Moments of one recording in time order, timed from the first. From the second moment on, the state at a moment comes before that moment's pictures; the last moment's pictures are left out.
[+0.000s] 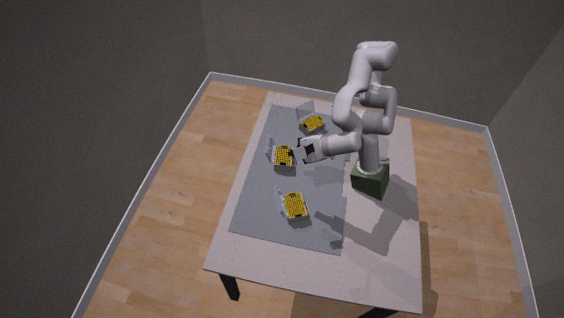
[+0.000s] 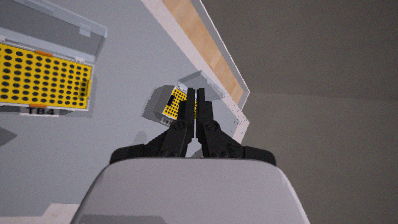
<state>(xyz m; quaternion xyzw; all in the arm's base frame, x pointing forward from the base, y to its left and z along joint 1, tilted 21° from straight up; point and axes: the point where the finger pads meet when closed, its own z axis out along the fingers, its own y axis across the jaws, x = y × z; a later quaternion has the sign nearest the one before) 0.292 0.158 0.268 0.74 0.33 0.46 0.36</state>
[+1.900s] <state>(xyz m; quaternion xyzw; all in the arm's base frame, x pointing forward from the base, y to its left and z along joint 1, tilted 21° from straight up) 0.282 -0.056 0.257 0.82 0.34 0.10 0.45</state>
